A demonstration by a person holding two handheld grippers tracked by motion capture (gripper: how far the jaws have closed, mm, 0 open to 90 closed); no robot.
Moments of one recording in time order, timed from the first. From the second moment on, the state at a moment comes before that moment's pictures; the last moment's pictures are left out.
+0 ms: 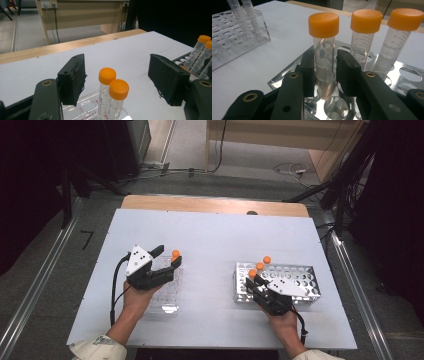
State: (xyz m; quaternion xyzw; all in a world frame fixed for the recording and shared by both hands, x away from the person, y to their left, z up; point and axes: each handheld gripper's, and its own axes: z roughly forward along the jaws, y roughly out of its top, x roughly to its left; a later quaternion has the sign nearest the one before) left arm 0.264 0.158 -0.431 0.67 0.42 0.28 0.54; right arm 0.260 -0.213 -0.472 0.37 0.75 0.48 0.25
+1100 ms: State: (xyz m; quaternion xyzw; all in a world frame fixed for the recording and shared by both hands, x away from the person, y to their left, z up) left arm 0.262 0.151 -0.428 0.67 0.41 0.28 0.55; right arm 0.247 -0.215 -0.423 0.36 0.72 0.54 0.26
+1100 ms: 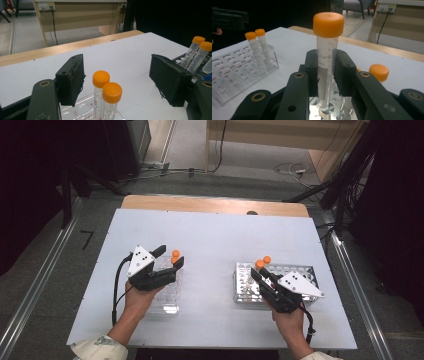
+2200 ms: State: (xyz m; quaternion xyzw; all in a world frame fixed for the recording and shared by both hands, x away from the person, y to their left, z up) left arm 0.263 0.148 -0.427 0.67 0.41 0.27 0.55; right arm 0.266 -0.128 -0.432 0.29 0.78 0.52 0.20
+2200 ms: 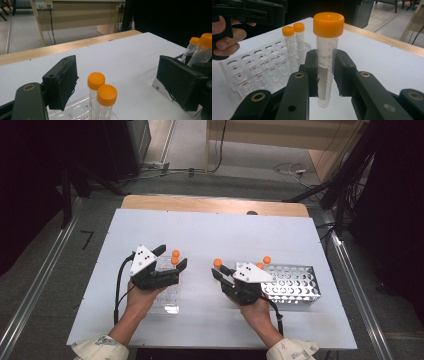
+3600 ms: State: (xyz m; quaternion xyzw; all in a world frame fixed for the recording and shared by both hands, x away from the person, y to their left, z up) left arm 0.255 0.123 -0.421 0.70 0.35 0.21 0.58; right arm 0.273 -0.070 -0.438 0.26 0.79 0.52 0.18
